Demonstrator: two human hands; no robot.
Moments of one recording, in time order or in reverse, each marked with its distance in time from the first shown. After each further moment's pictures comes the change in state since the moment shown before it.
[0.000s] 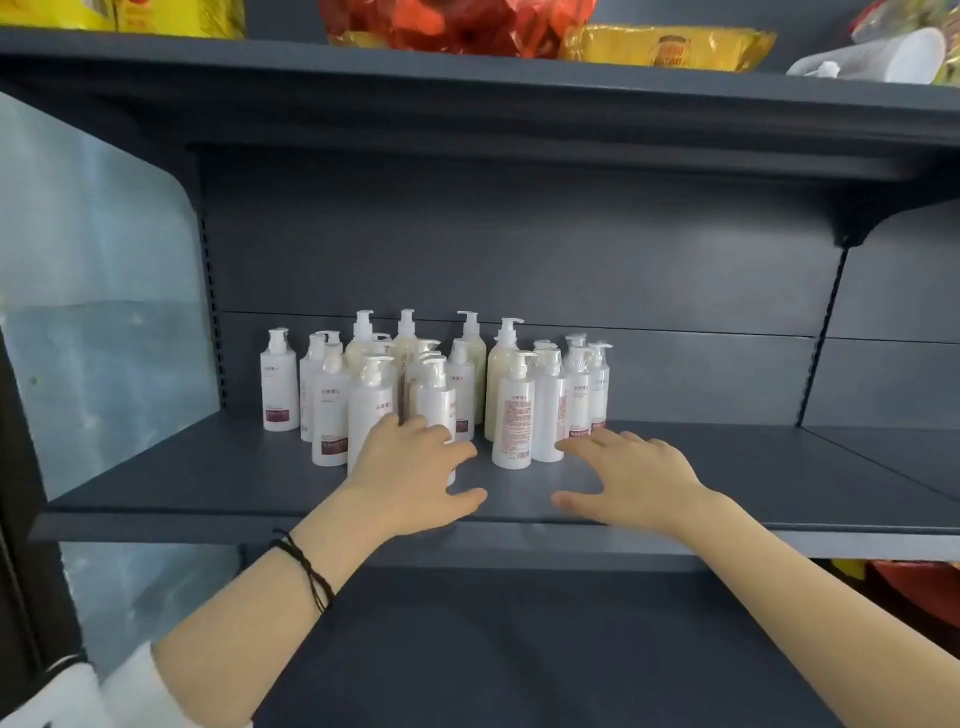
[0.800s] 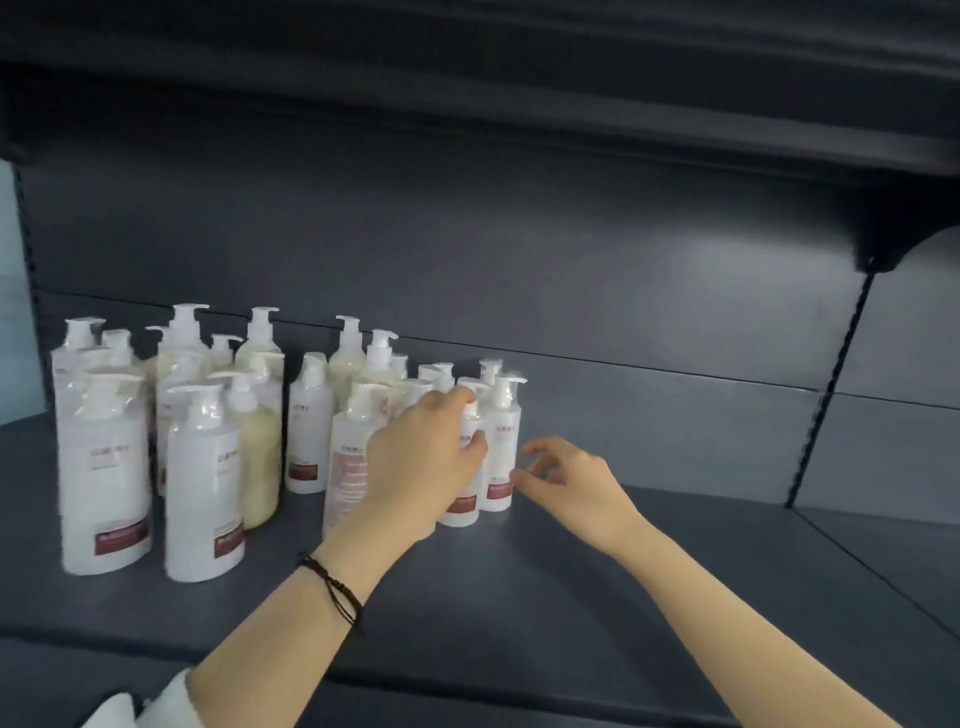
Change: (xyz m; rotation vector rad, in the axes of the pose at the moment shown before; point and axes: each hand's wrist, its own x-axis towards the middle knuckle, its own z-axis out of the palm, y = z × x) left_hand 0.236 0.135 0.051 -0.429 0.330 -0.438; right_hand 0.146 0.188 0.064 0.776 0.085 0.066
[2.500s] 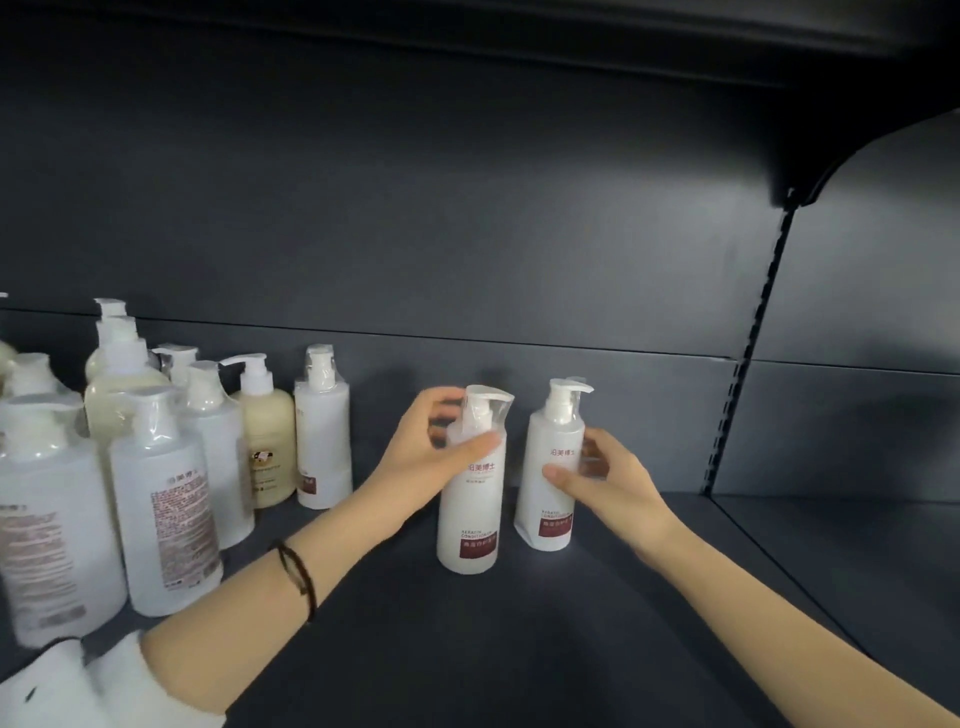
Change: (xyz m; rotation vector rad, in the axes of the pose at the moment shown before) left_hand 0.073 0.110 0.164 -1.019 -0.324 -0.200; right_hand 0.061 0.206 -0.104 0.386 0.149 0.118
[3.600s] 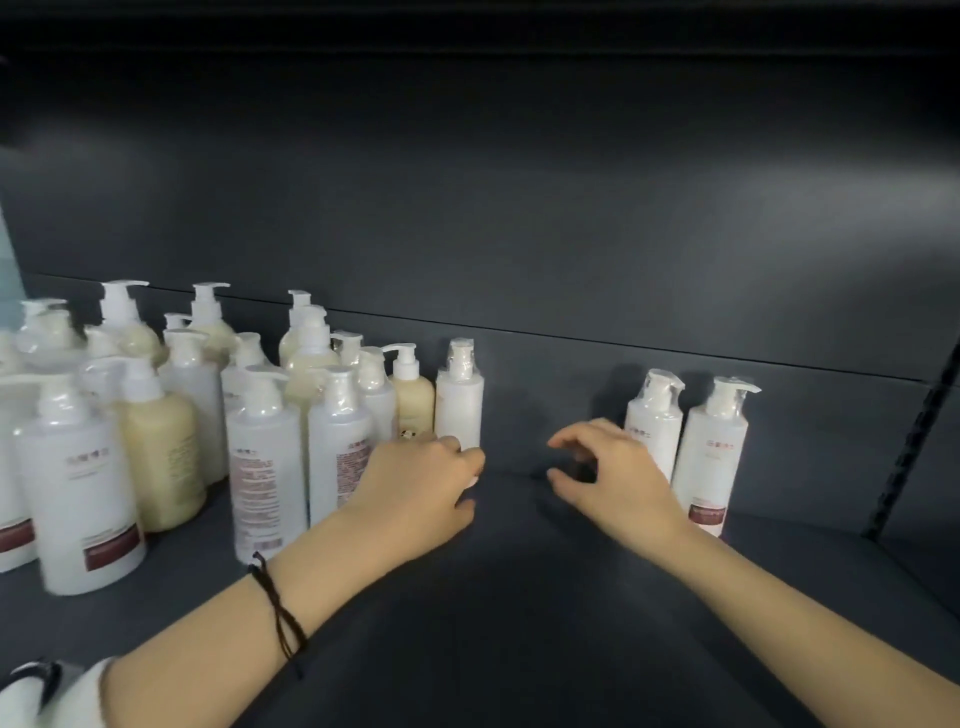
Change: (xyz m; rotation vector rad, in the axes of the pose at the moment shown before) left_hand -0.068 0.010 -0.096 1.507 -0.031 0.236; right_hand -0.004 -0.062 0.096 -0.405 -0.121 -0.449
